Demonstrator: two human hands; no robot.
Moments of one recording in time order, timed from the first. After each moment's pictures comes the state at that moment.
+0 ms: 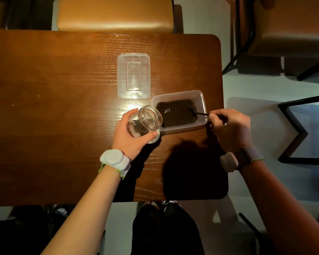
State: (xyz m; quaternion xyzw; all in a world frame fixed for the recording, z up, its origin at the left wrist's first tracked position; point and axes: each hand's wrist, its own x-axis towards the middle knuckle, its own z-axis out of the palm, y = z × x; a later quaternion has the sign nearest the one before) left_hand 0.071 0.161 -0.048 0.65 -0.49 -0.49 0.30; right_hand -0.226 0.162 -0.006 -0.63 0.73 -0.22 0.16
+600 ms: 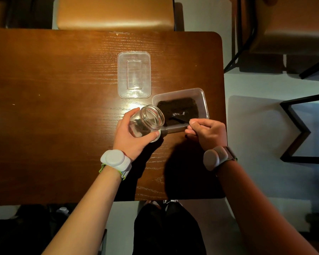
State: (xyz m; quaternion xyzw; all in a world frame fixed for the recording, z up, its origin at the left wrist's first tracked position) left_hand 0.070 0.164 -0.050 0.65 -0.49 -0.50 0.30; right_hand -0.175 0.174 -0.022 -0.27 0.71 -0.37 0.54
